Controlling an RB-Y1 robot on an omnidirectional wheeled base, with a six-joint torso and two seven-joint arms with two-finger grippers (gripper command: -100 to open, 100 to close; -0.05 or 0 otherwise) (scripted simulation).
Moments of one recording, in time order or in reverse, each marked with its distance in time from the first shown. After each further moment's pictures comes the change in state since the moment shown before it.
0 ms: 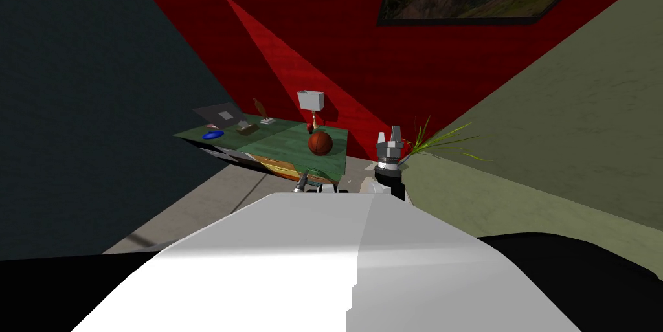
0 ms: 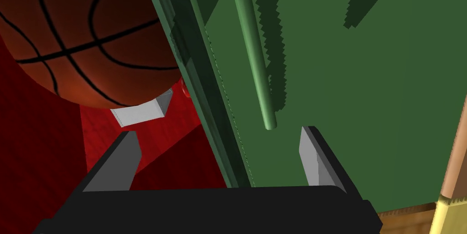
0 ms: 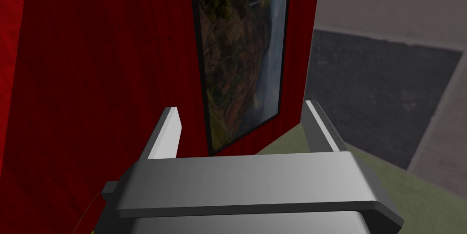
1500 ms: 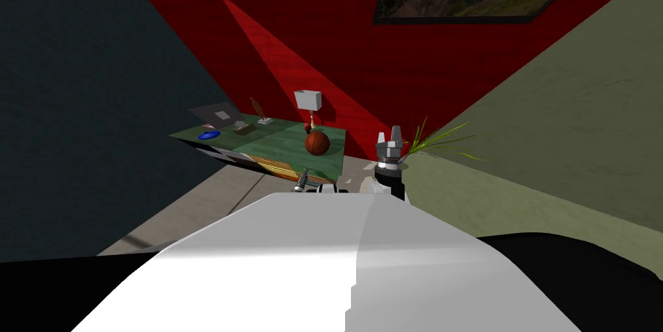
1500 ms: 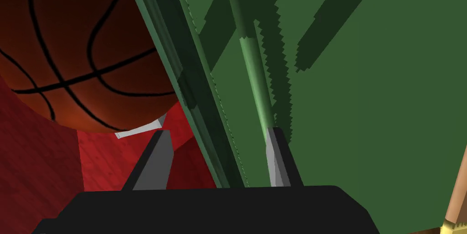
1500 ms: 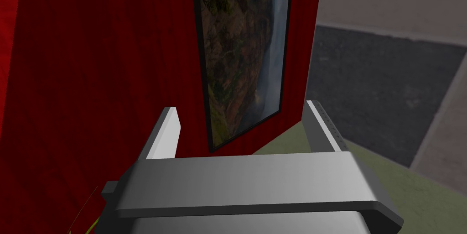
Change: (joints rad) left arm -0.020 0.004 0.003 -0.011 0.000 0.048 0.006; right arm 0.000 0.000 0.000 0.000 0.000 0.000 0.000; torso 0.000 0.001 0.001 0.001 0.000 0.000
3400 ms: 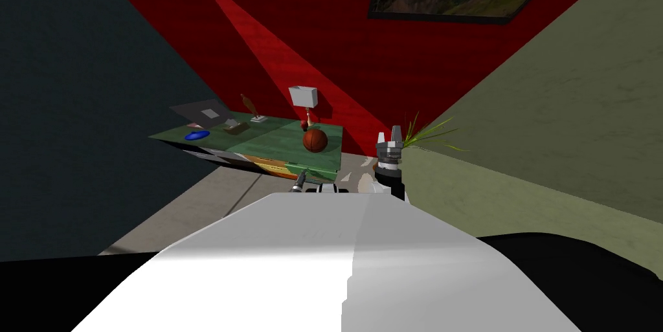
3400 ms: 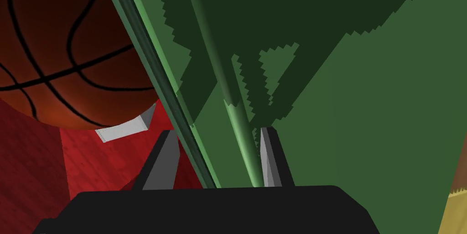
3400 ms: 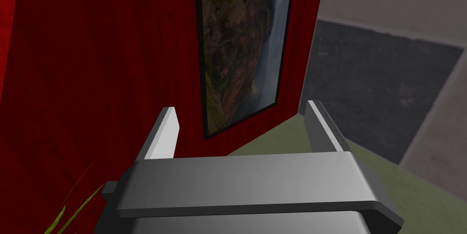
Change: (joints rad) left arm 0.007 0.007 0.022 -0.024 0.039 0.053 -0.031; right arm 0.000 0.000 0.000 0.000 0.000 0.000 0.000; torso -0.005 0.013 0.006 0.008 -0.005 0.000
